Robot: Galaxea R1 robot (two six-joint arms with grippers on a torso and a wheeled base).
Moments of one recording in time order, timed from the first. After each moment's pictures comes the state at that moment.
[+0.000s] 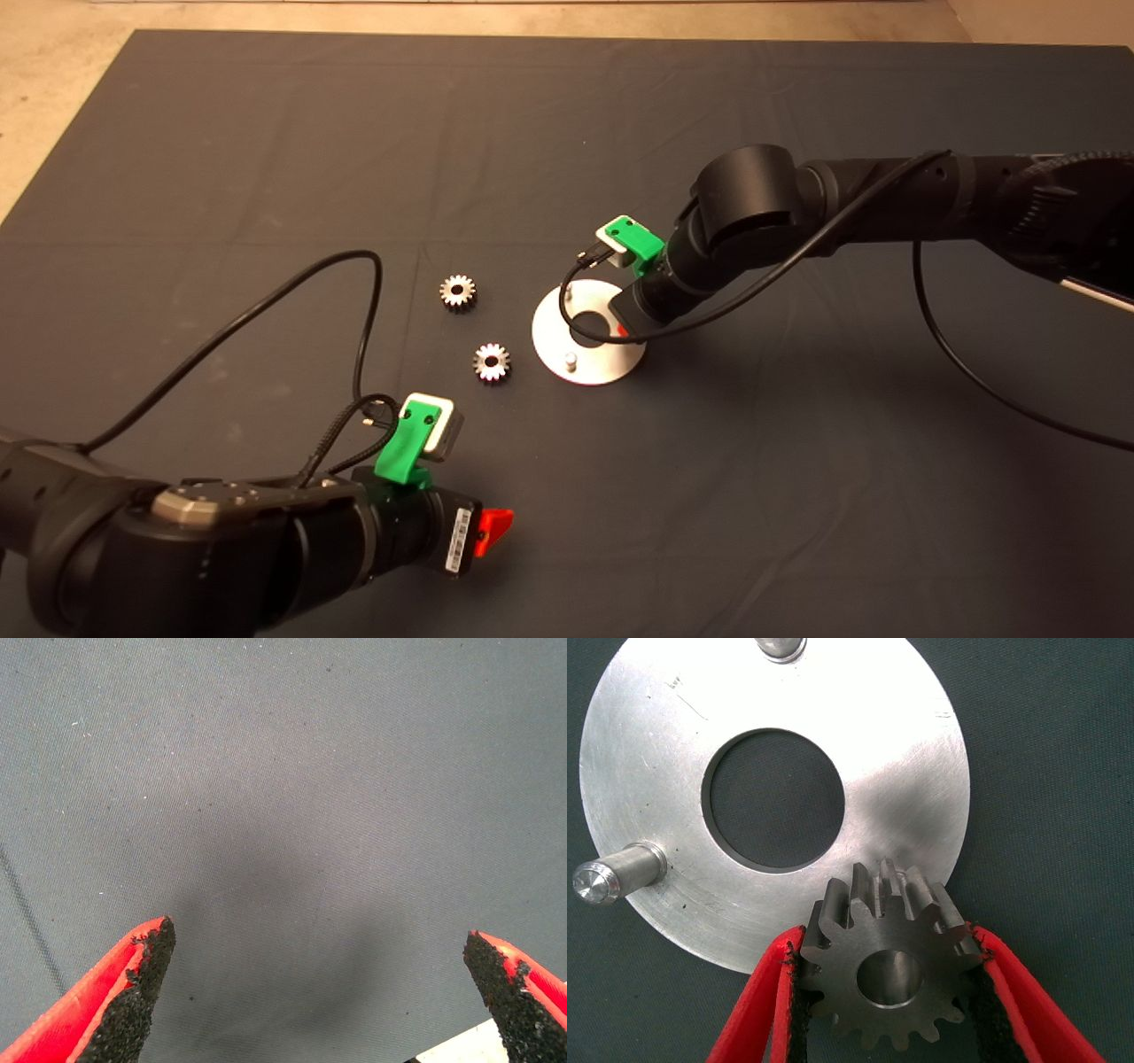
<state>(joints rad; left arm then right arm) -0.01 2.31 -0.37 1.04 1.53 -1.59 0.32 2.75 -1.17 -0.52 -1.43 0.99</state>
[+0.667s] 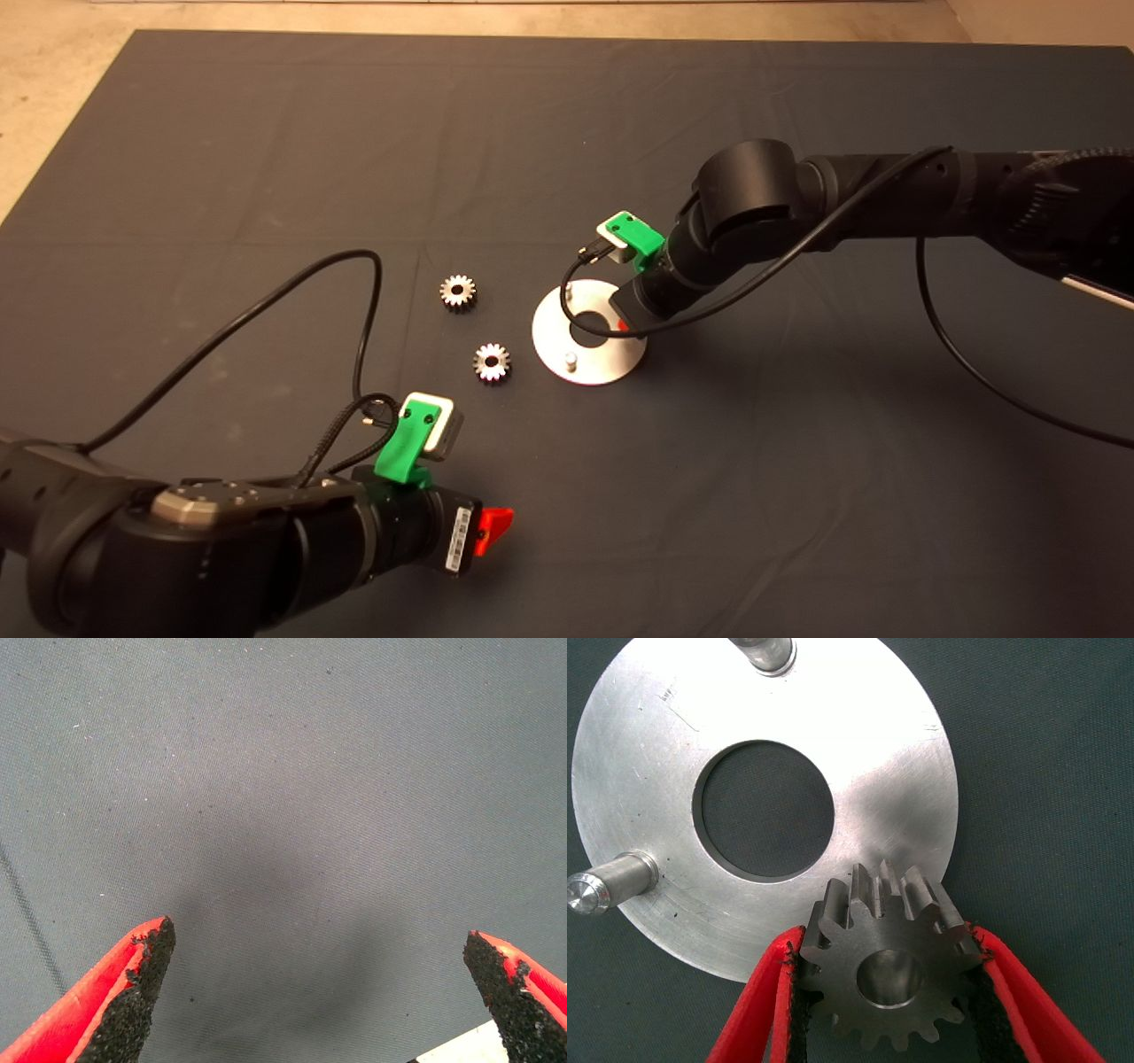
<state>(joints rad) -0.01 2.31 -0.37 1.04 1.53 -1.59 0.33 2.75 -1.18 -0.52 -1.42 0.97</state>
